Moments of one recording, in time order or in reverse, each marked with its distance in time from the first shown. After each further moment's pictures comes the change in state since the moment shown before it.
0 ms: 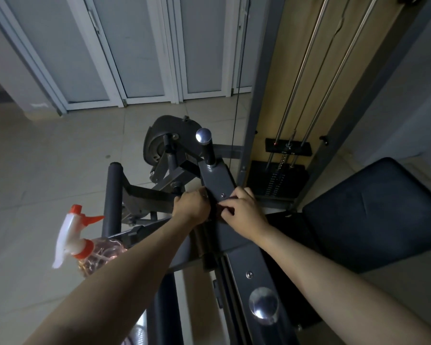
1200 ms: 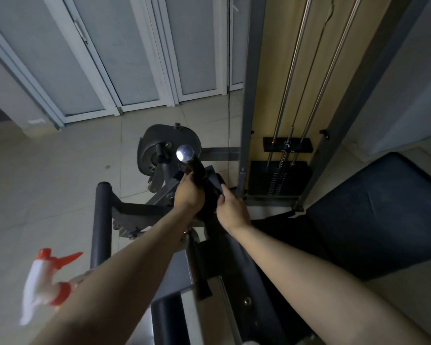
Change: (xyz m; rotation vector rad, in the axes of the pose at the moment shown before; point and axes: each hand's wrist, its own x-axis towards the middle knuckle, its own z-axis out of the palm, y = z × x) left_hand 0.070 0.029 -0.016 -0.347 0.211 -0.042; right_hand 0.062 0.008 0.025 0.371 0.023 0.470
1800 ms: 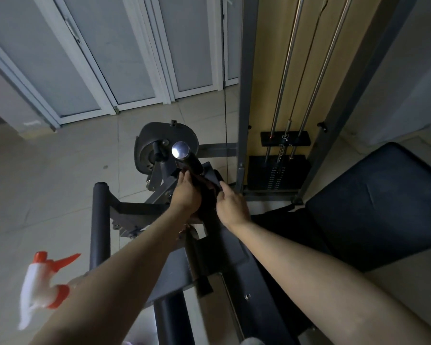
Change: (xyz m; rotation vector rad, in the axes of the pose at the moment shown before) left_hand 0.000 -0.008 -0.001 0.081 -0.122 0.008; right_hand -0.004 -0.002 -0.004 0.030 0.023 0.009
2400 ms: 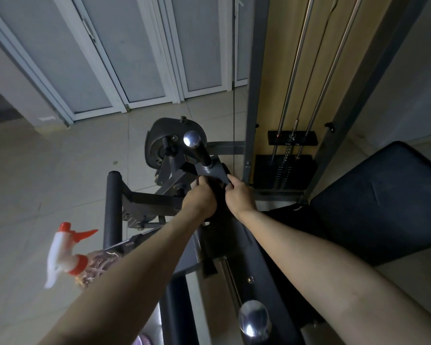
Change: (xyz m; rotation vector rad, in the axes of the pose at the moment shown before) left_hand -0.051 0.011 0.012 0.189 -0.065 -0.032; right_hand -0.003 -0.001 -0.001 0.208 0.009 0.075
